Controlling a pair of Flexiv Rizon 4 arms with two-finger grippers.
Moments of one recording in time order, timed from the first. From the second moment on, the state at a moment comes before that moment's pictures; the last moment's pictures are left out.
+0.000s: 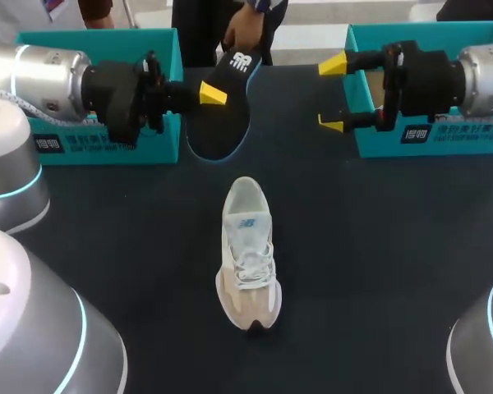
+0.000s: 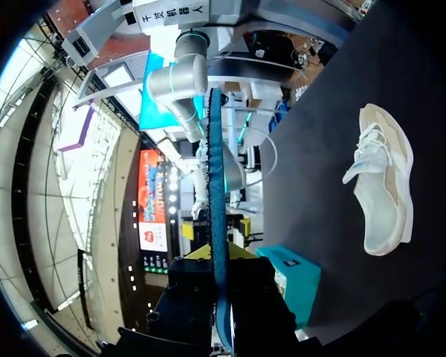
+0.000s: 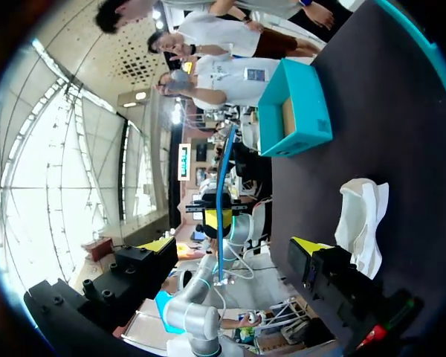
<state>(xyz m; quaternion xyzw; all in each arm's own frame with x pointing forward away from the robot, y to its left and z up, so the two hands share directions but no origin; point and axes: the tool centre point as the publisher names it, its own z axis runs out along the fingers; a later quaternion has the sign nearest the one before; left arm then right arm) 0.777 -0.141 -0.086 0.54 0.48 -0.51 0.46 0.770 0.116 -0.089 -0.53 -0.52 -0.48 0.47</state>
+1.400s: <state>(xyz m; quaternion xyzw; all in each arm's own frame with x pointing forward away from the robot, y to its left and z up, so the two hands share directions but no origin) 0.754 -0.136 -0.087 0.39 0.59 -0.63 0.32 0.757 0.091 -0.096 -0.54 -0.50 -0.48 0.48</state>
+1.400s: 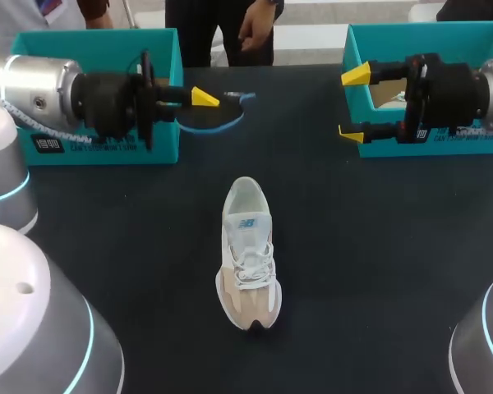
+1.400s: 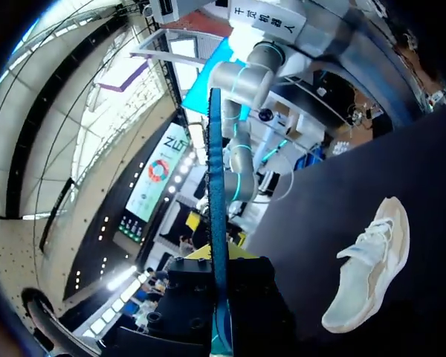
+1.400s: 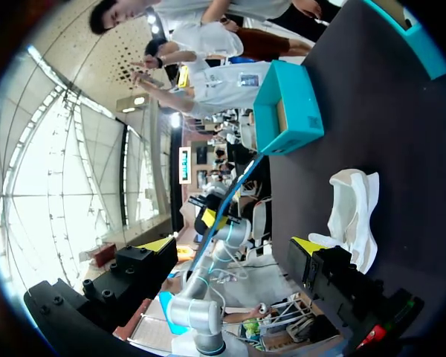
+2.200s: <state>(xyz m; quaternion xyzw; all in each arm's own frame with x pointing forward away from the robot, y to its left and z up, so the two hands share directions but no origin) 0.745 -0.143 -0.084 0.13 0.69 -0.71 0.06 0.757 0.091 -0.095 -0.54 -0.50 -0.48 0.48</state>
